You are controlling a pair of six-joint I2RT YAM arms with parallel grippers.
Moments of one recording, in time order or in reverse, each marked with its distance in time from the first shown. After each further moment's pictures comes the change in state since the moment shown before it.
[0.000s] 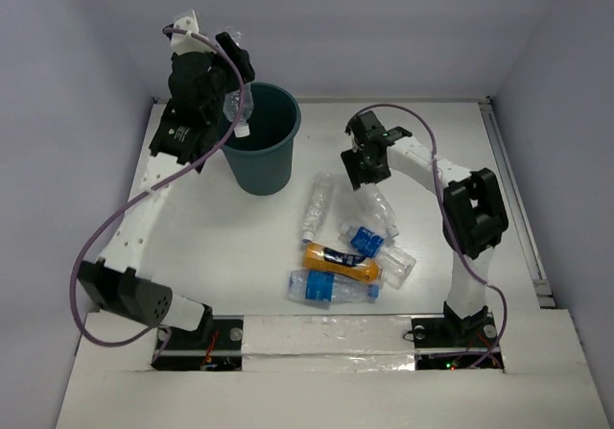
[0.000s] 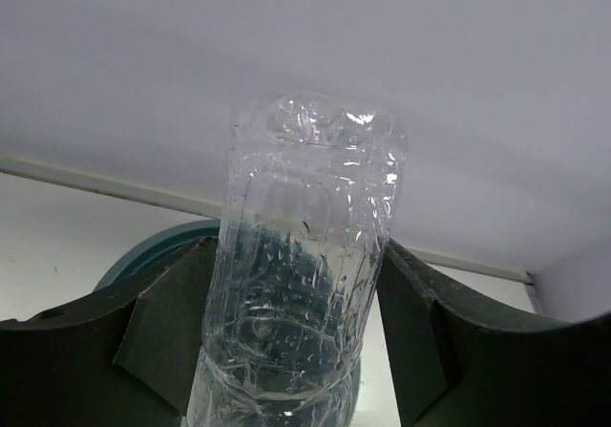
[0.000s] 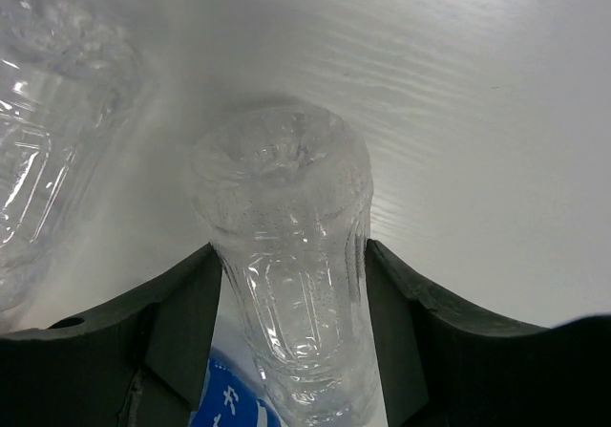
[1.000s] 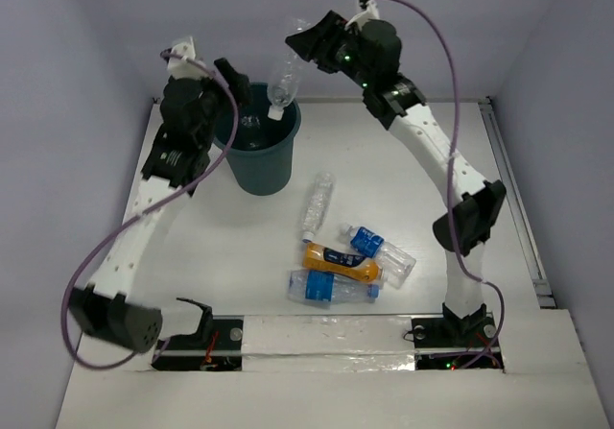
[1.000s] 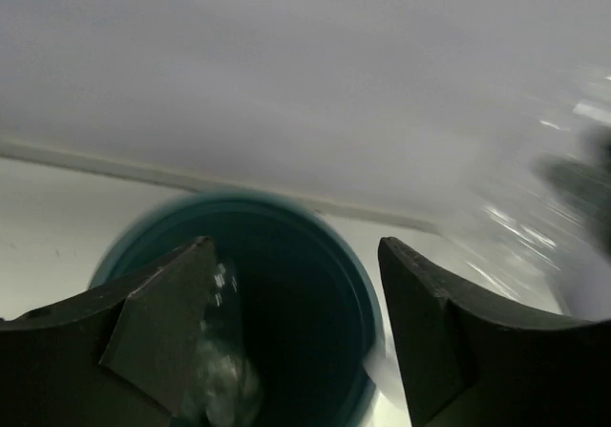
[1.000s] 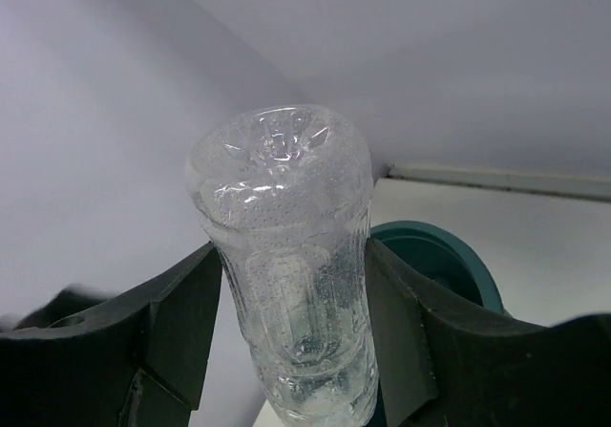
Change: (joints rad) left arm 0.040 -0.011 -0.125 0.077 0.068 0.023; right arm 0.051 -0.017 0.653 0.626 -0.240 0.671
